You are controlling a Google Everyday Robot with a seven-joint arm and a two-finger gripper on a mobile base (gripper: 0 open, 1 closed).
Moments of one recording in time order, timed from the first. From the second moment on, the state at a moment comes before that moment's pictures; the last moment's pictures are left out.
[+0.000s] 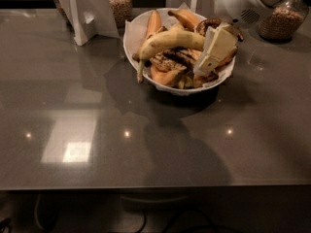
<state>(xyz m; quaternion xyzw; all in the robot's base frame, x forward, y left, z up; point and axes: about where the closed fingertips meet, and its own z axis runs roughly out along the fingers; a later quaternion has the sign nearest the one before) 0.553 -0.098 1.016 -0.67 0.64 0.01 0.38</state>
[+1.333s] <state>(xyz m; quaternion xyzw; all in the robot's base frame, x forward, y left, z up) 0.590 -0.078 1.007 -0.68 0.62 0.02 0.39</state>
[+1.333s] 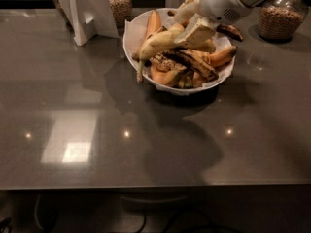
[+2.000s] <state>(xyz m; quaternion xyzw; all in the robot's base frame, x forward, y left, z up) 0.592 -0.076 0.995 -0.68 0.62 0.03 0.39</state>
